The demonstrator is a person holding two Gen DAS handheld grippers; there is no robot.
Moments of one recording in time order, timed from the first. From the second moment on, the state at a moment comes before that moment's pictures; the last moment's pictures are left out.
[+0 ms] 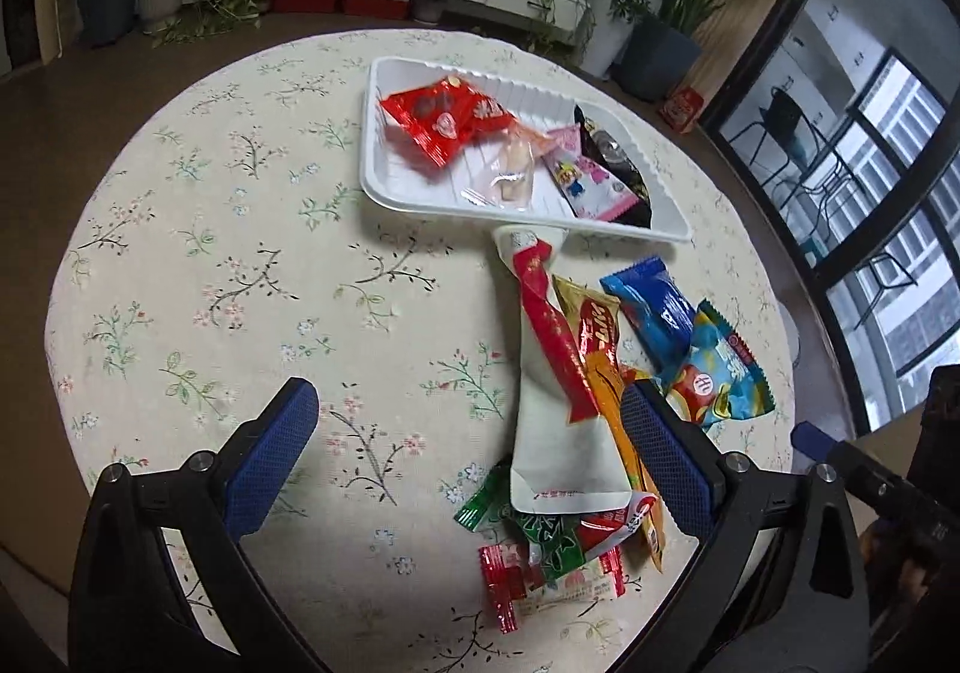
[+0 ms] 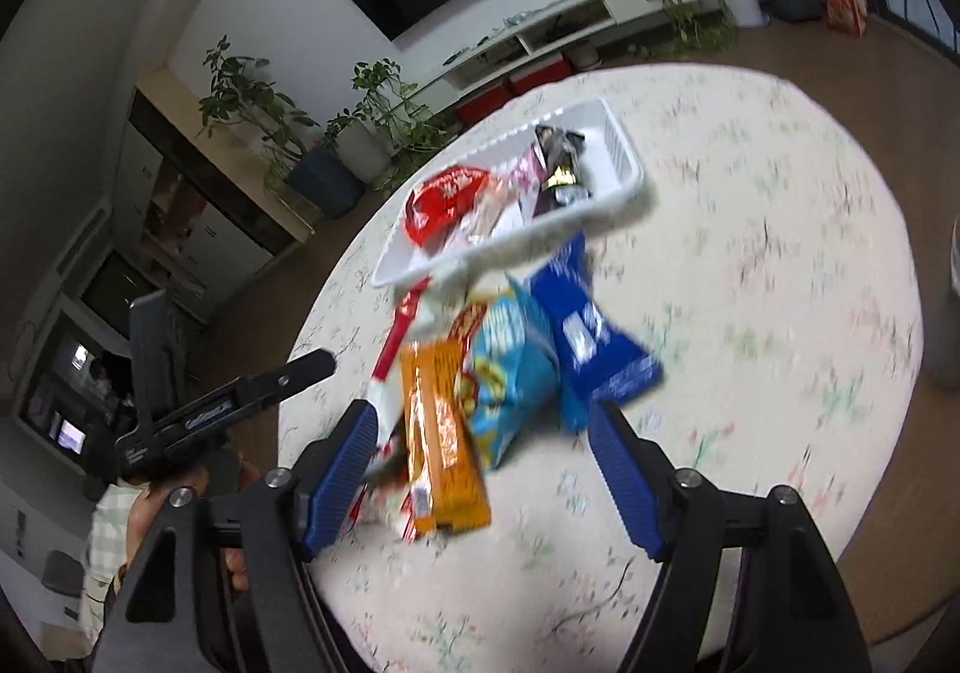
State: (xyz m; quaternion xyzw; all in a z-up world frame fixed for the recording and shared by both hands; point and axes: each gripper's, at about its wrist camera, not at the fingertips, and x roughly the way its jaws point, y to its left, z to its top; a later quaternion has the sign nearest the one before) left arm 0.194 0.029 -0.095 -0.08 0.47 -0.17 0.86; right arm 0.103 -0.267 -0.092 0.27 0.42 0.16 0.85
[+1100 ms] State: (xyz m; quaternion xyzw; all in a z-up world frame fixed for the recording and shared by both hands) left arm 0.286 -0.030 -0.152 0.10 0.56 -0.13 0.82; right arm 0.101 -0.257 -0.120 0.26 0.43 0.18 0.85
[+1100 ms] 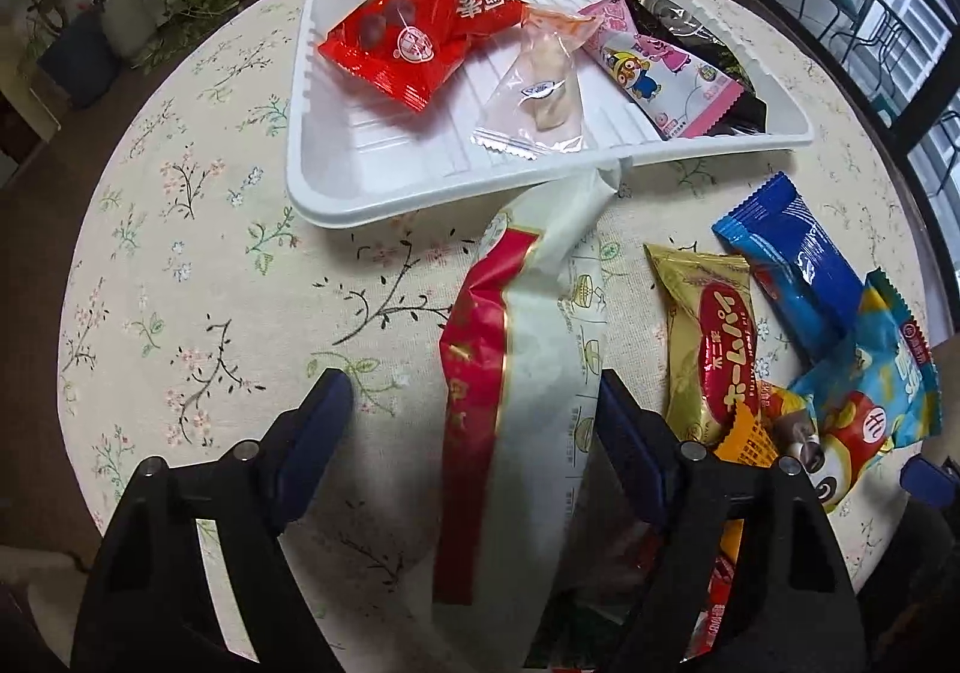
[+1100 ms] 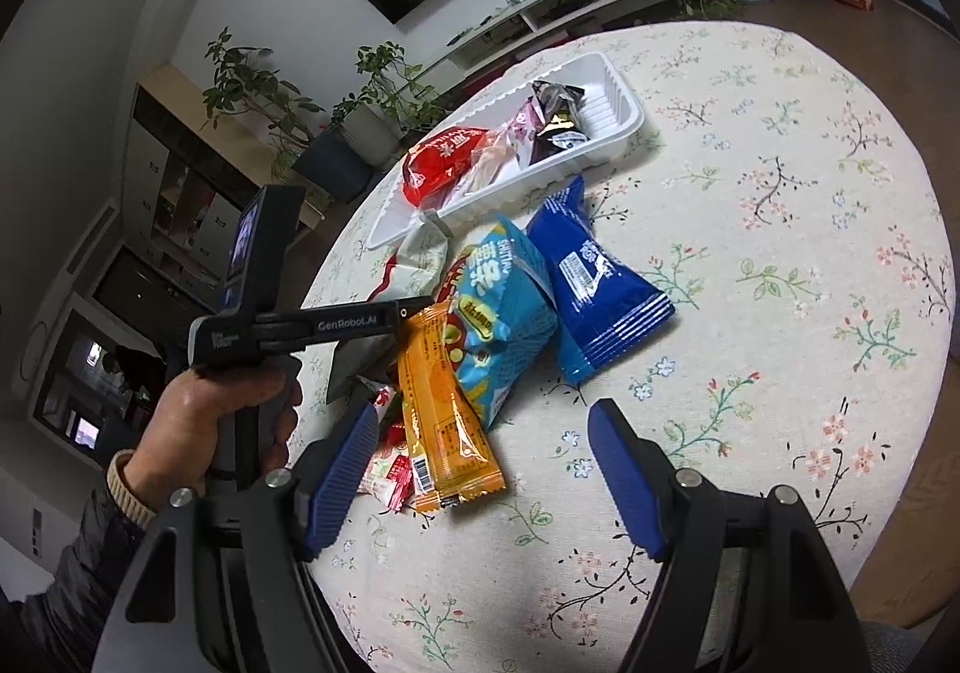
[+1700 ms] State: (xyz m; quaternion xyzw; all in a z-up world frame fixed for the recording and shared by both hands) left arm 0.262 -0.015 -0.144 0.07 0.53 -0.17 0.83; right arm 0.132 -0.238 -0.121 0.23 0.45 0.15 0.85
